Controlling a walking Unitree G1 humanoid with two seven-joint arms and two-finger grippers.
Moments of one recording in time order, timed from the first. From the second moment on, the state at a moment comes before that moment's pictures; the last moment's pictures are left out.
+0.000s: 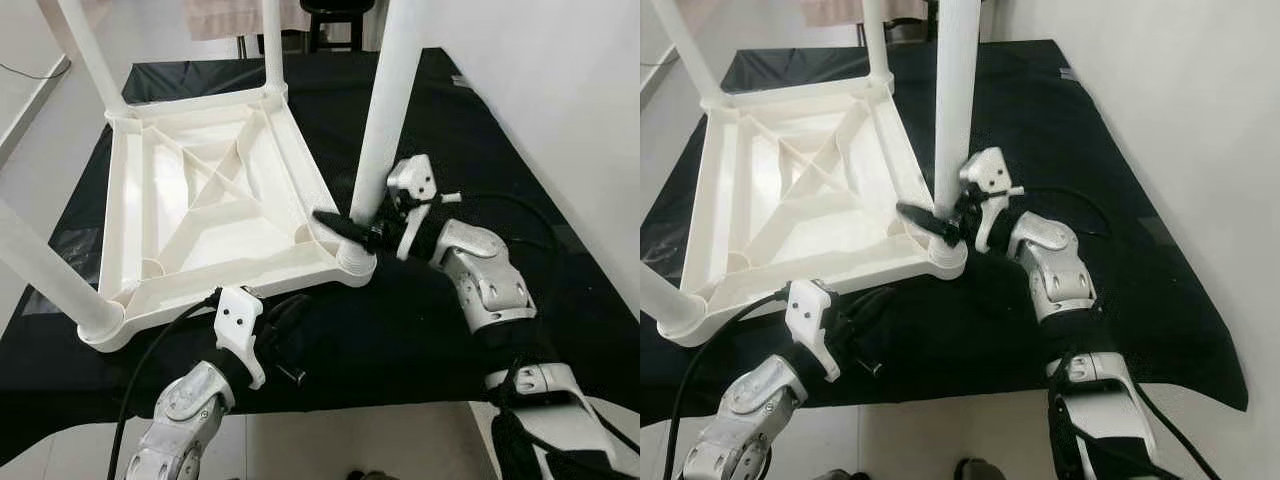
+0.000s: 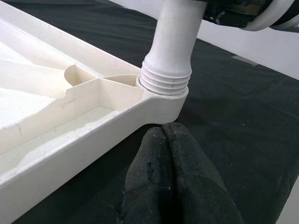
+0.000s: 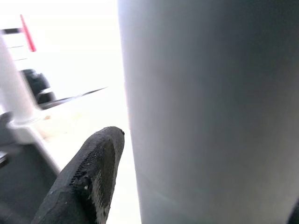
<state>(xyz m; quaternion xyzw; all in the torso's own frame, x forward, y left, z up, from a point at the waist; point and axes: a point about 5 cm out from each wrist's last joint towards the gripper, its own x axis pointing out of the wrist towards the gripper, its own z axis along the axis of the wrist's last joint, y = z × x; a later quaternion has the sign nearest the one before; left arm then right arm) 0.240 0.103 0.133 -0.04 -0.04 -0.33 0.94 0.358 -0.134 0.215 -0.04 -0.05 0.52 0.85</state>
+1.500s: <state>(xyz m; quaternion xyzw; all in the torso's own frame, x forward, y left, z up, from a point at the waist) 0.241 0.106 0.134 -0.04 -0.05 -0.33 0.94 0.331 -0.113 0.149 -0.02 0.04 0.25 0.97</state>
